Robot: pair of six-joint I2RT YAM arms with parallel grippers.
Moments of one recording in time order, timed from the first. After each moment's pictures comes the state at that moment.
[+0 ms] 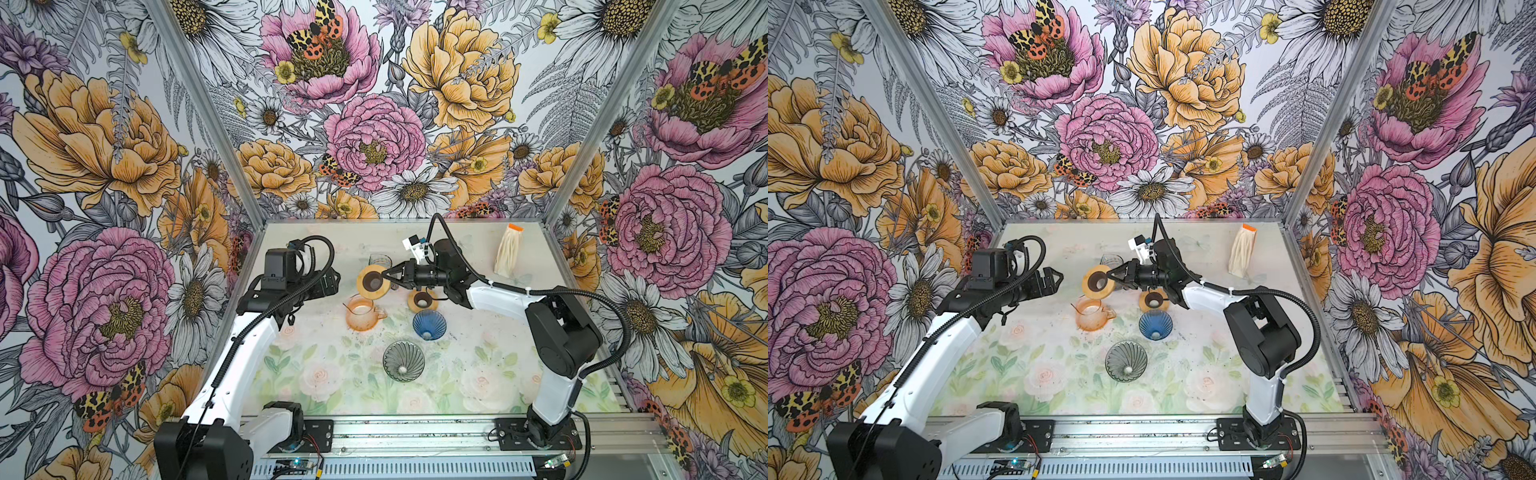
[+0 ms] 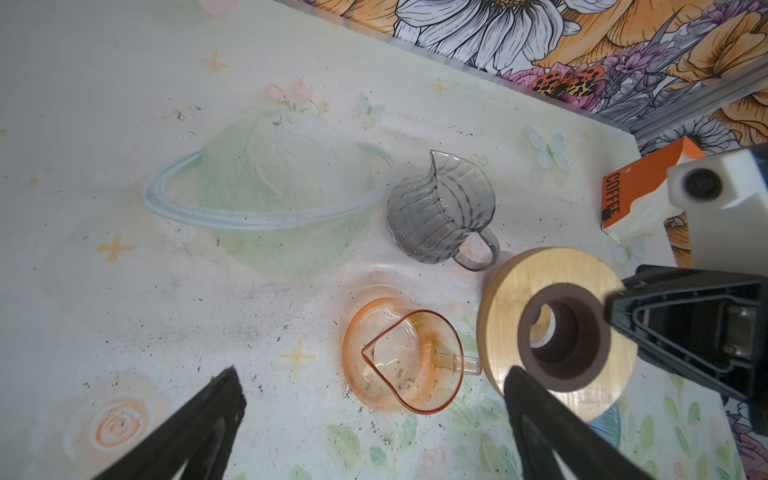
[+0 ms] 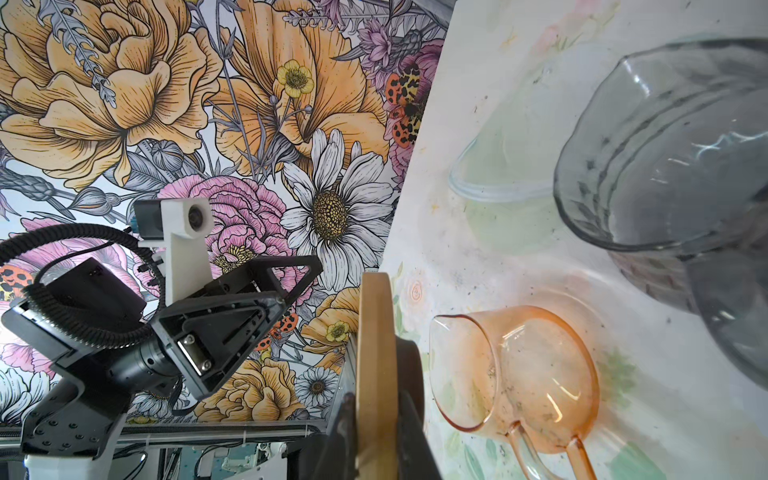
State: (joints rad) left arm -0.08 1.11 0.98 -0.61 0.22 -0.30; right arm 0.57 1.85 1.15 0.39 -0.80 1.01
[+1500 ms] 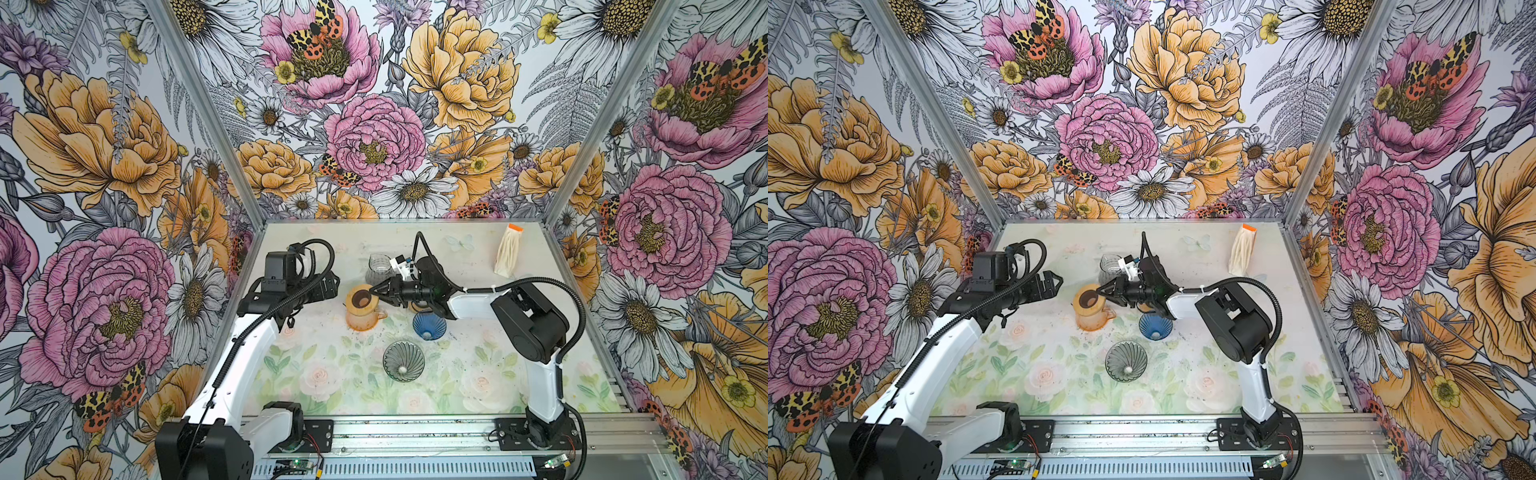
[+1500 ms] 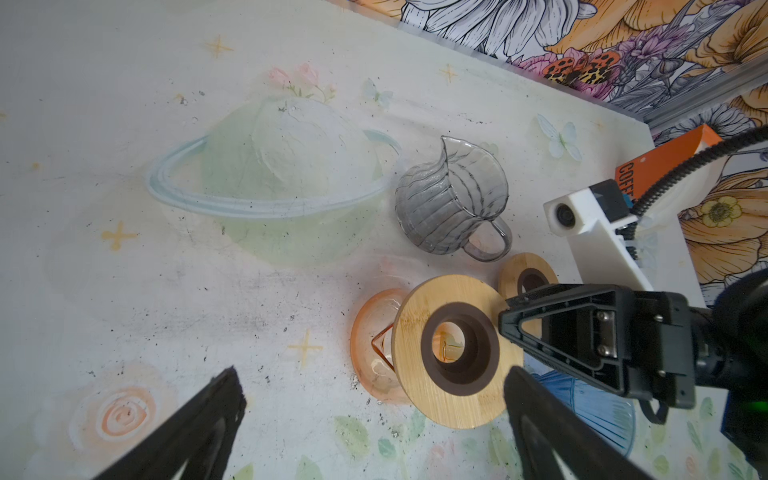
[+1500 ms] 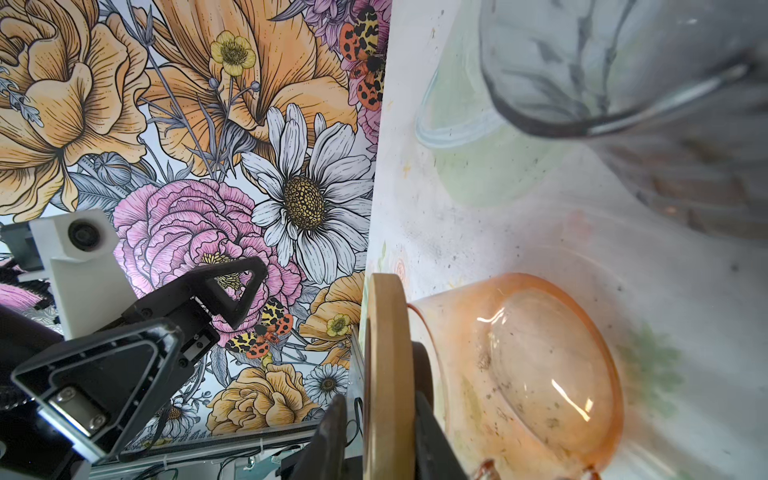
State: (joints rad) left arm -0.07 1.10 0.95 -0.61 0.22 -0.29; right arm 0.64 2.03 1.13 0.56 -0.77 1.17
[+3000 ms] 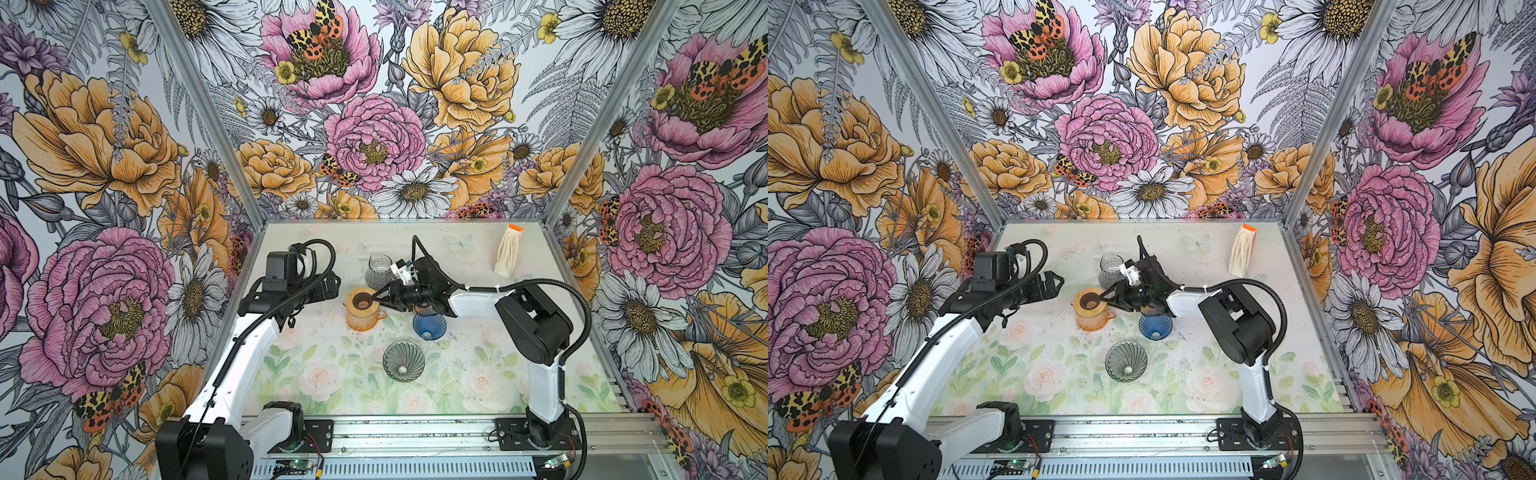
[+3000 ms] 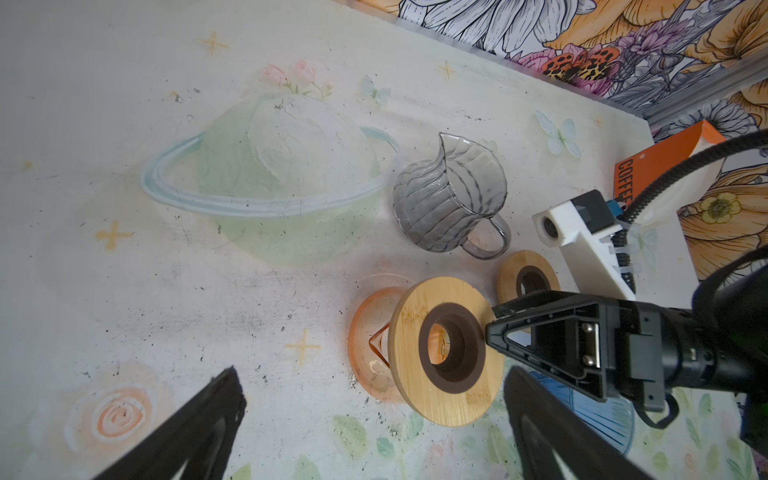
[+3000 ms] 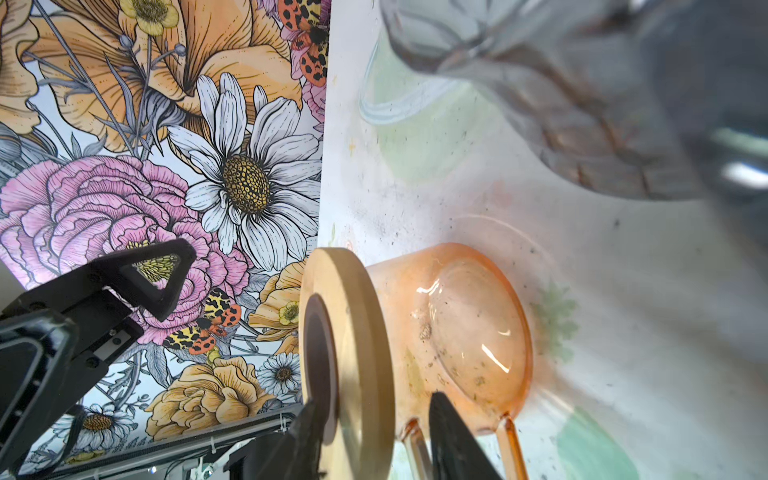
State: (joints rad) left arm -0.09 1.11 0.95 -0.61 0.22 -0.29; right arm 0.64 2.00 1.16 0.28 -0.74 0.97
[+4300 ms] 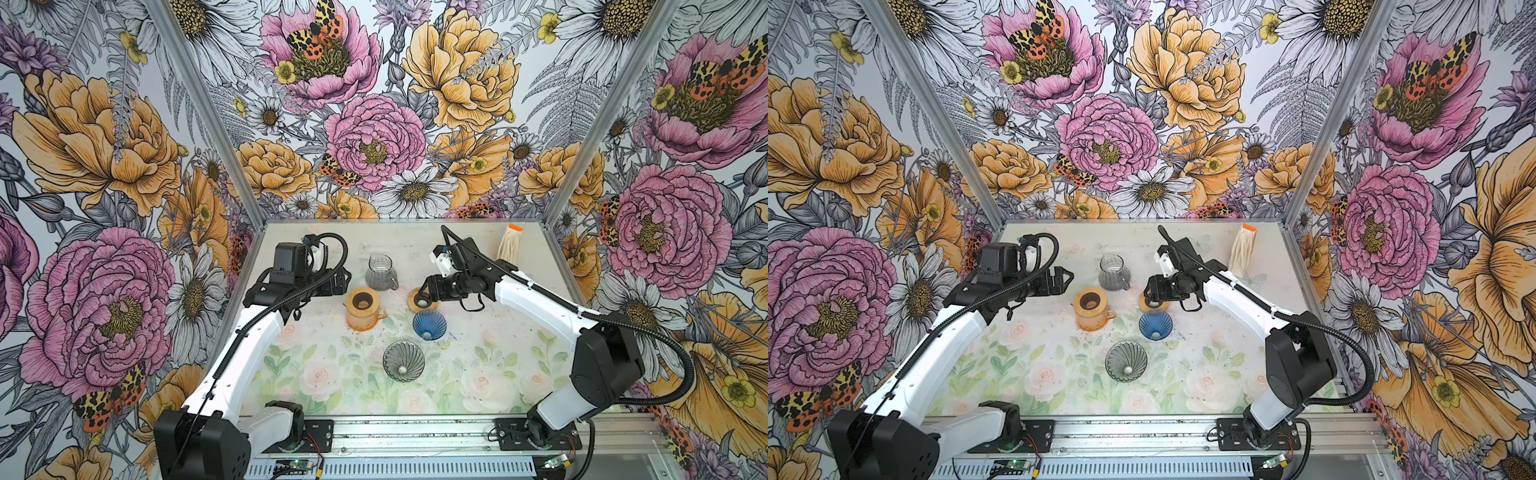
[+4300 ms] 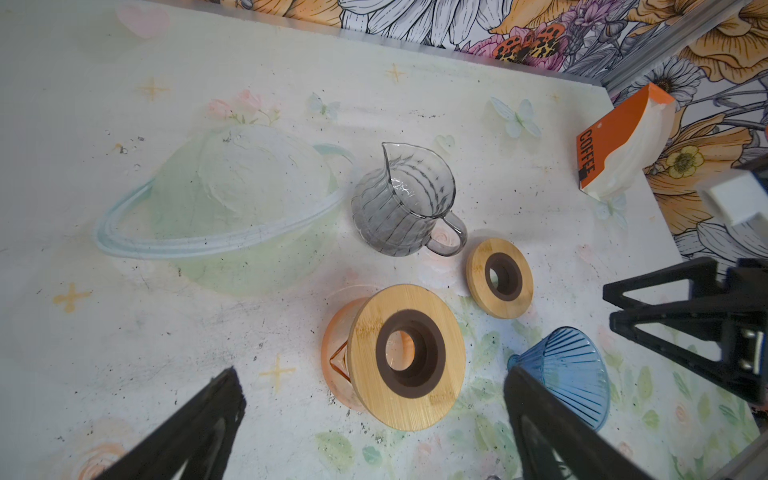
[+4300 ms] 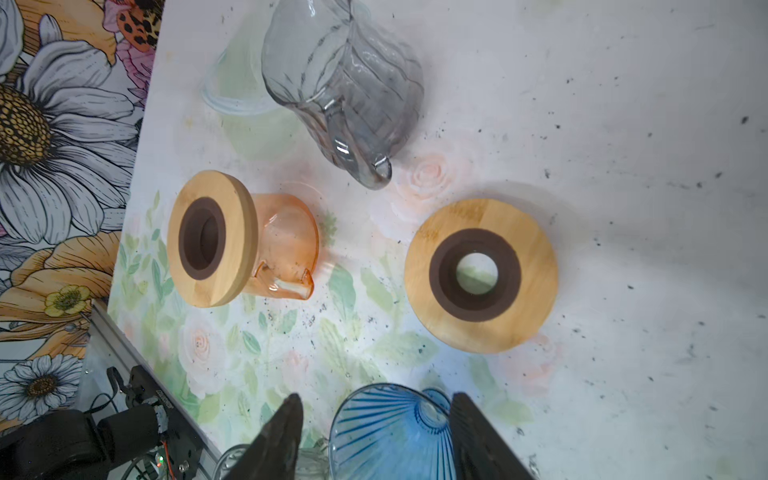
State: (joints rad) left arm -0.17 1.16 1.04 -0.62 0.24 -0.22; right arm 0.52 1.59 1.24 -0.65 -0.35 0.35
